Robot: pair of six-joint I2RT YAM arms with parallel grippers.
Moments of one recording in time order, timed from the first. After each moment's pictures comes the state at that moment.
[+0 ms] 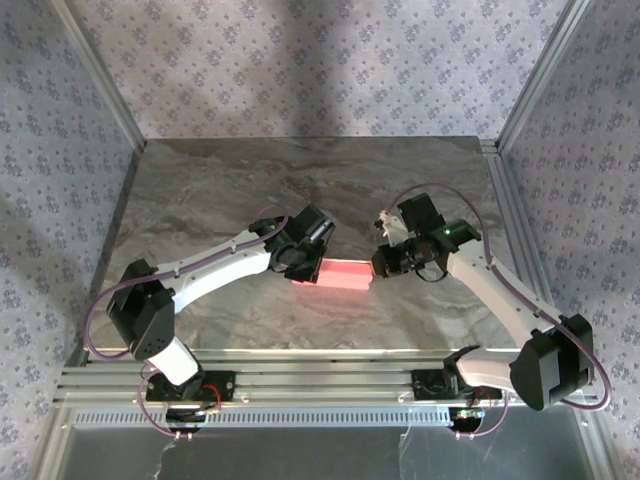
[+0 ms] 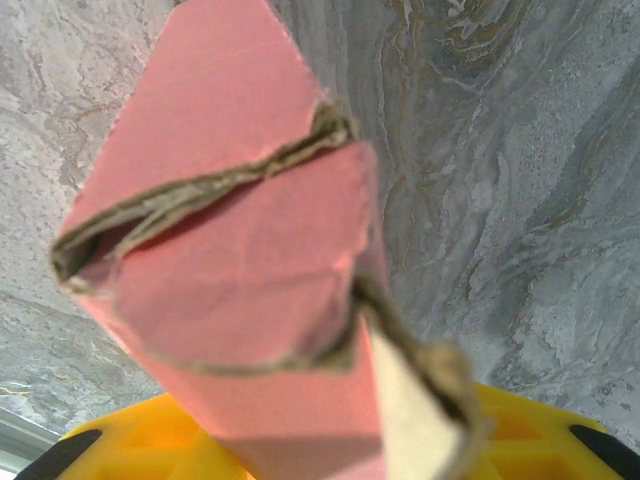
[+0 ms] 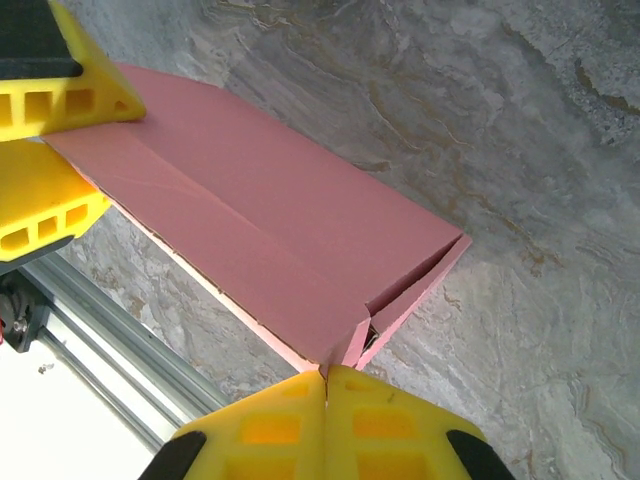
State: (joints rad) left arm -0.90 1.61 1.27 -0.78 -0.02 -2.09; right arm 0.45 1.24 1.02 -0.88 -0.41 0.15
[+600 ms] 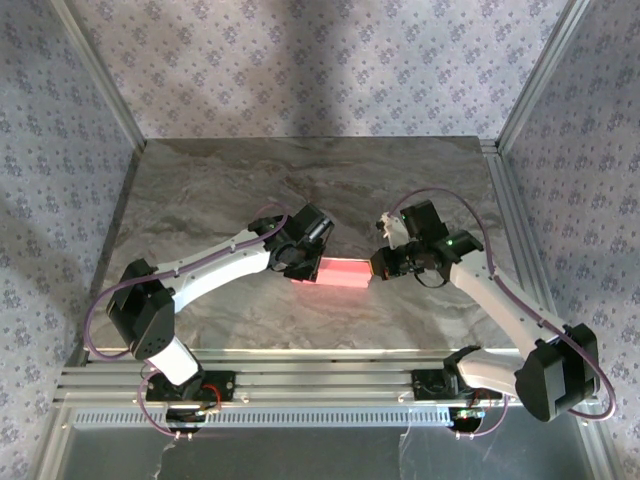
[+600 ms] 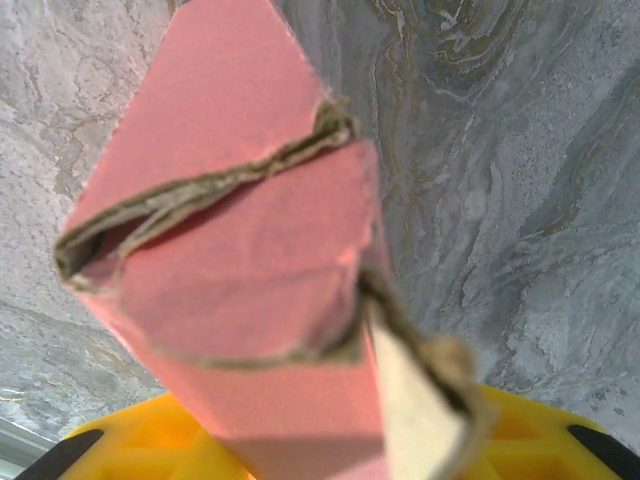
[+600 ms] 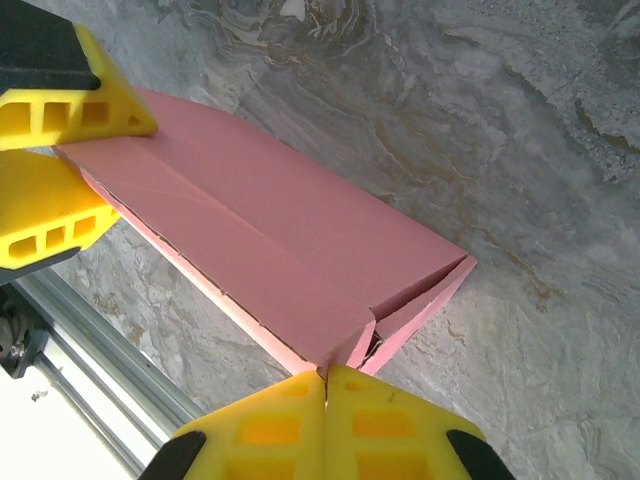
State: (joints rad) left arm -0.89 1.61 1.27 -0.78 -0.02 -2.09; right arm 0.45 1.19 0.93 -0.75 -0.41 0.18
